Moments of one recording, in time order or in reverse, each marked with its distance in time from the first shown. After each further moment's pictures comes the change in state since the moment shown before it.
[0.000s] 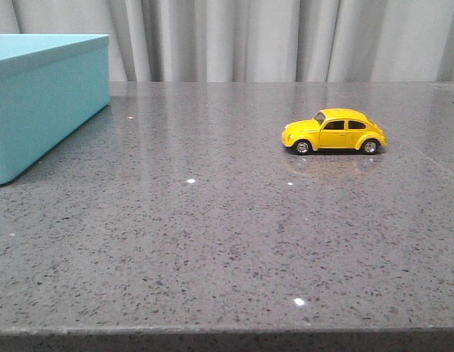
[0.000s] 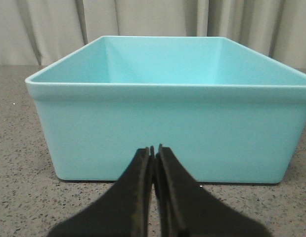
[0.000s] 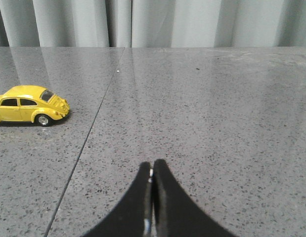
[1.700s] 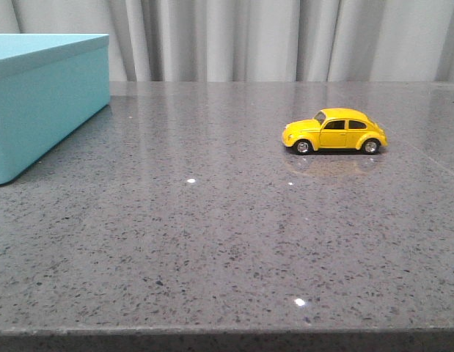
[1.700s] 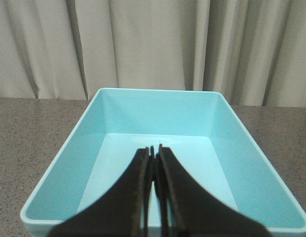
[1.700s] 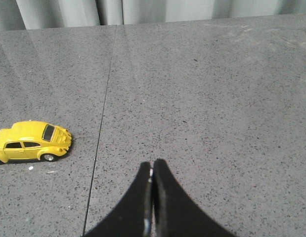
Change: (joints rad) left arm 0.000 0.428 -0.418 -0.026 0.012 0.000; right arm 0.000 0.503 -0.520 0.055 0.276 0.000
